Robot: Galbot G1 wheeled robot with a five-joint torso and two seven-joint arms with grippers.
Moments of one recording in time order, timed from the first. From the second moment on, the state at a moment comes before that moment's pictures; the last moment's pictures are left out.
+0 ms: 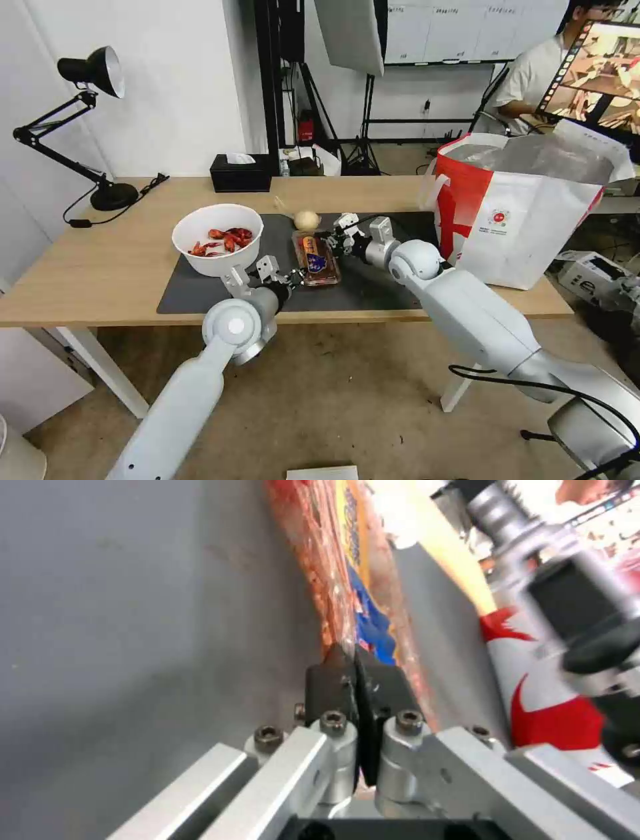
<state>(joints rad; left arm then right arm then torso) 0.88 -1.22 -0.12 -1.86 -1.40 0.39 -0.58 -0.36 1.12 -0.23 1.32 0.72 -0.22 -0.27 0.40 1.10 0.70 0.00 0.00</state>
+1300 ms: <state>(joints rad) 0.49 -1.16 0.00 -1.87 -1.33 0.25 -0.42 -1.62 1.01 0.58 2.15 0.47 0.03 -0.16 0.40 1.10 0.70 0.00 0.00</state>
